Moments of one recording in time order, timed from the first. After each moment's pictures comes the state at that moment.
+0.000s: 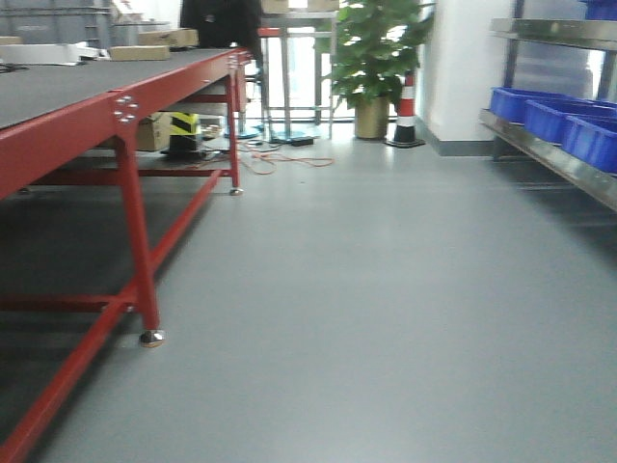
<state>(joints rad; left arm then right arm) -0.10 0.73 -1.09 0.03 0.91 0.02 0.15 0.65 -1.11 0.09 0.85 -0.04</state>
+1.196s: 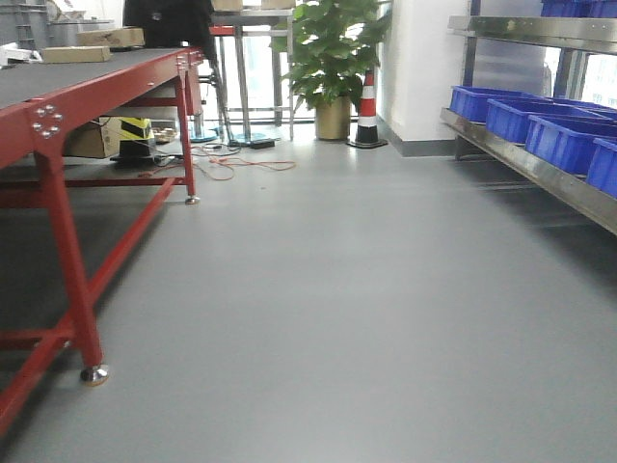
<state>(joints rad) -0.10 0.73 -1.09 0.03 0.91 0.02 0.15 0.65 -1.11 0.09 0.85 -0.04</state>
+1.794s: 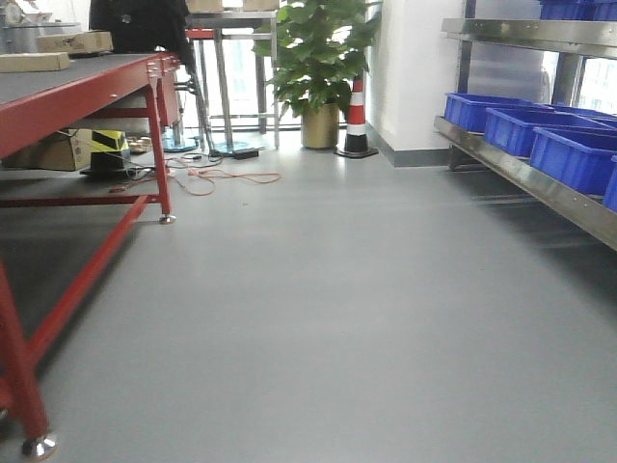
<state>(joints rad) -0.10 0.73 -1.09 0.03 0.91 0.02 0.15 0.65 -1.11 0.09 0.85 -0.04</state>
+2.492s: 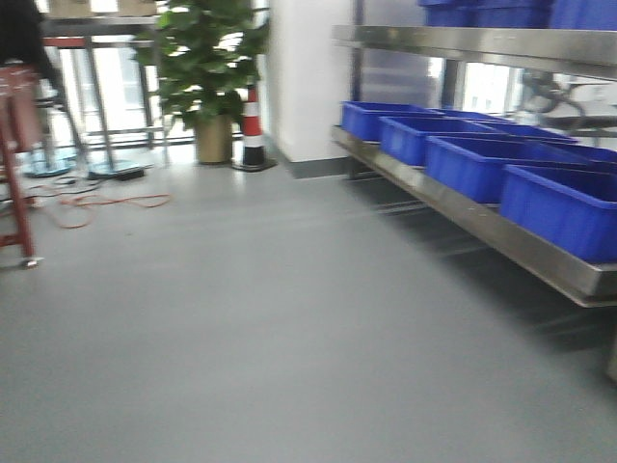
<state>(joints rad) -0.10 0.73 -1.09 0.03 0.91 0.02 0.15 0.65 -1.11 0.09 0.85 -0.04</state>
